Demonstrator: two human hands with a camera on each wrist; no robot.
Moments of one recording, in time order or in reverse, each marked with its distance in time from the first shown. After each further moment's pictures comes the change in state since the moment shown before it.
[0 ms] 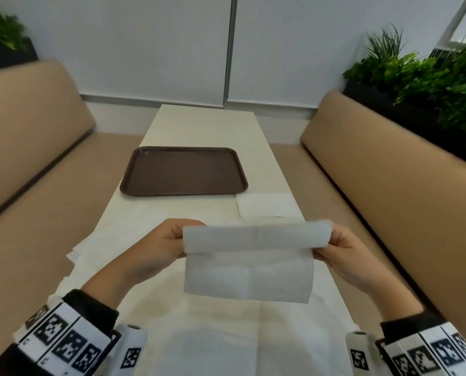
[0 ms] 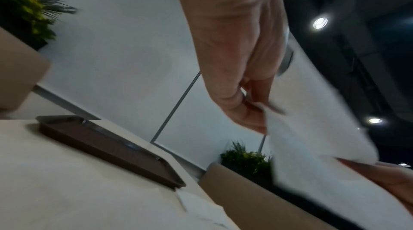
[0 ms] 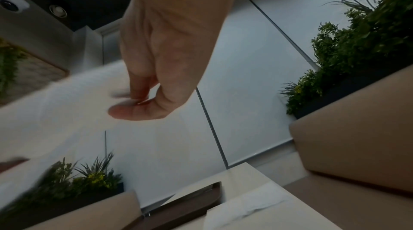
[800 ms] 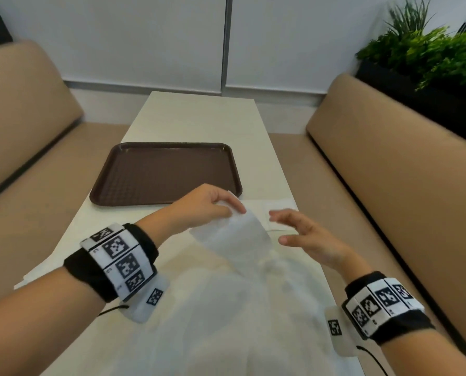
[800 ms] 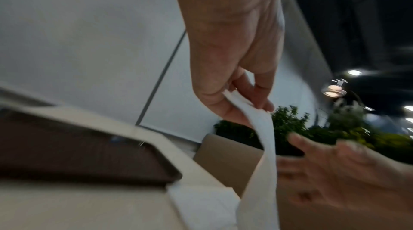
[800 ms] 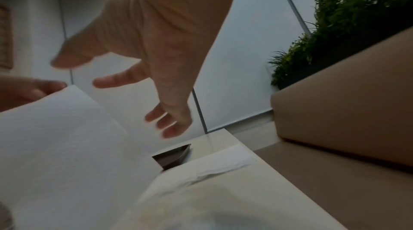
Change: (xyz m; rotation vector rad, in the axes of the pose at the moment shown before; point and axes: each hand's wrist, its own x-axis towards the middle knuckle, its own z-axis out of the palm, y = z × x) left_hand 0.177 0.004 0.000 0.487 -0.011 -0.065; right_hand 0.127 0.065 -0.065 -0.034 -0.117 0.185
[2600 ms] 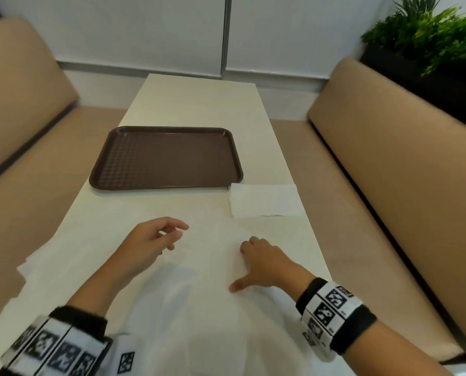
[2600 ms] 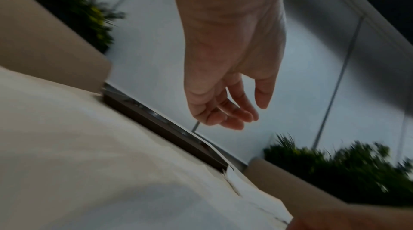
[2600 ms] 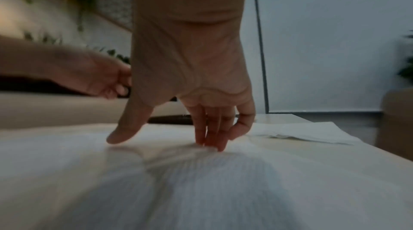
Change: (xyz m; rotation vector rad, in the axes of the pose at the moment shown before) left_hand -0.094 -0.074 0.007 -0.138 0.338 -0.225; right_hand 0.017 0.034 0.096 -1.171 -0.208 0.357
